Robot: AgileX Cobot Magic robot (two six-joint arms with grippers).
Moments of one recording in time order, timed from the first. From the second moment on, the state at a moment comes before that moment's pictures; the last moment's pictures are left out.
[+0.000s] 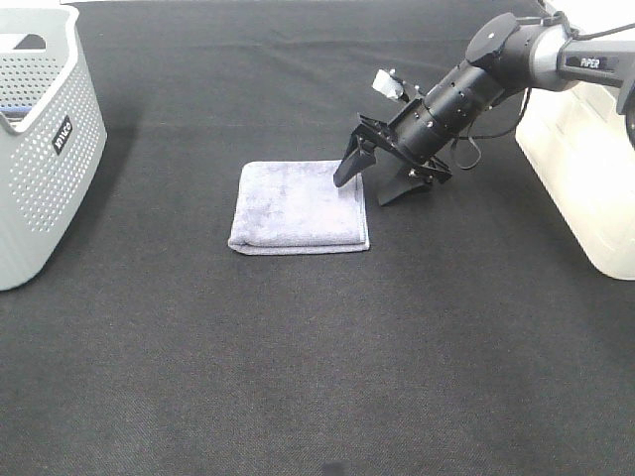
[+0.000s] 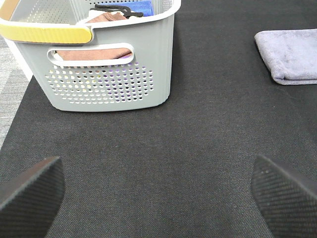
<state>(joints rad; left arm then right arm) 0.00 0.00 -0.50 0.00 1.05 0.00 0.22 2.58 -2.09 0.73 1.06 -0.29</state>
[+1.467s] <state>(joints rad) 0.00 0.00 -0.50 0.00 1.05 0.00 0.25 2.23 -2.42 0.35 1.22 -0.32</state>
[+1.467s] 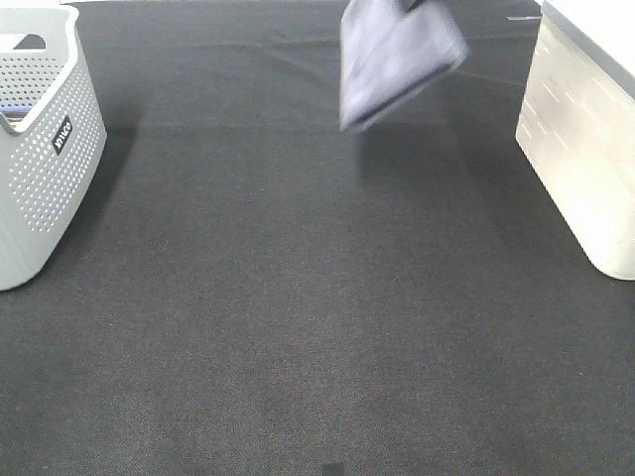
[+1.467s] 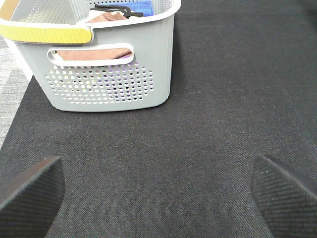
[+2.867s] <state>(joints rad) 0.00 0.00 -0.50 0.00 1.05 0.00 -0.25 2.09 -2.13 0.20 1.22 -0.24</state>
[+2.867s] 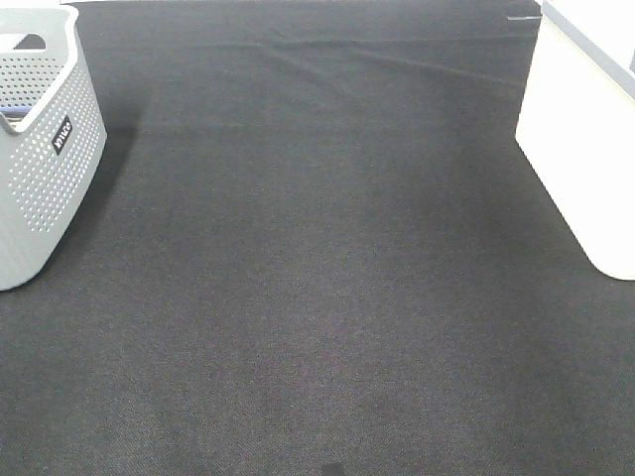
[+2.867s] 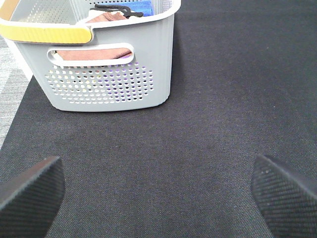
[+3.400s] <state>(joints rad) 0.00 0.00 -0.50 0.00 1.05 0.00 -0.22 2.09 -2.13 0.21 1.22 -0.21</state>
